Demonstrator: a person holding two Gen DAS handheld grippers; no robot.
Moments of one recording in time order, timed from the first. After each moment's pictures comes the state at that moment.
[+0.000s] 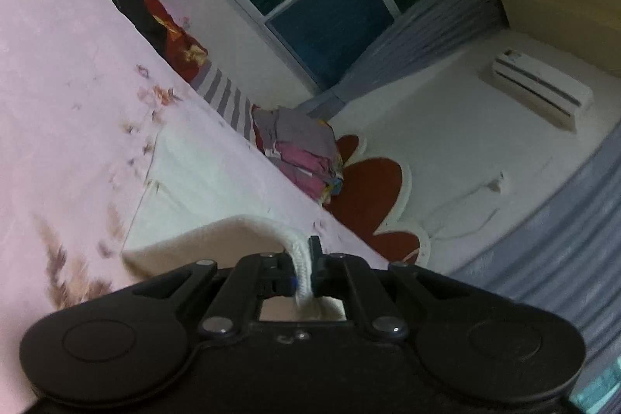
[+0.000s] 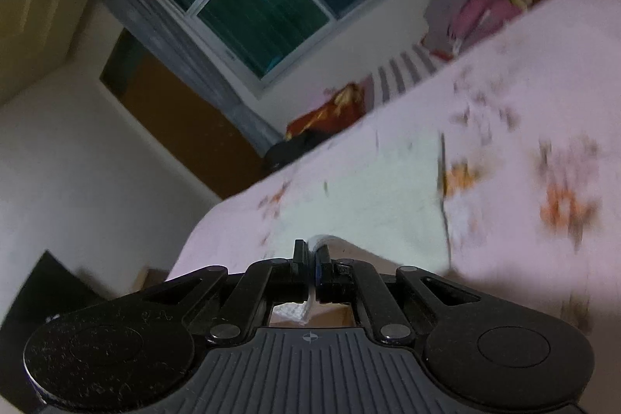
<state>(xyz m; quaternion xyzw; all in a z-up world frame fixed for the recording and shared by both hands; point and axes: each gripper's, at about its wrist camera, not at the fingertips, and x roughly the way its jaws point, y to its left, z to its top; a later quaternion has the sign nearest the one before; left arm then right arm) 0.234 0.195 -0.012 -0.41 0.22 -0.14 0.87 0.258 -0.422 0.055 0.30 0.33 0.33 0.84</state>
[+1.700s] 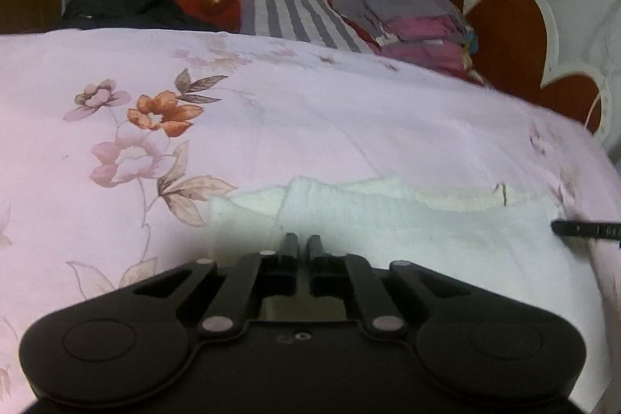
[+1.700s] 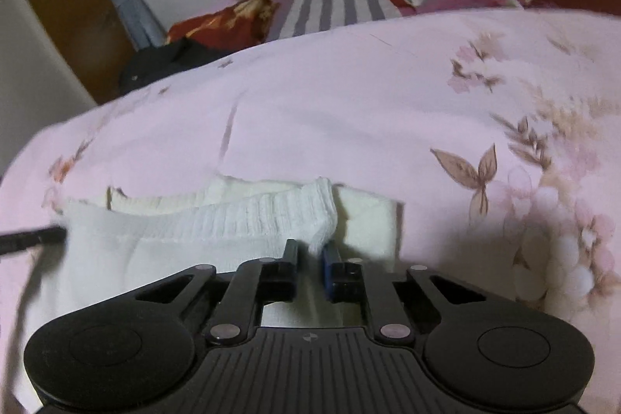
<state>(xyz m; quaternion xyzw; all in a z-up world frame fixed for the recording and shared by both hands) 0.565 0.187 -0.122 -0.10 0.43 -0.06 0.90 0.572 -0.276 -0.092 0.07 0.45 0.24 0.86</state>
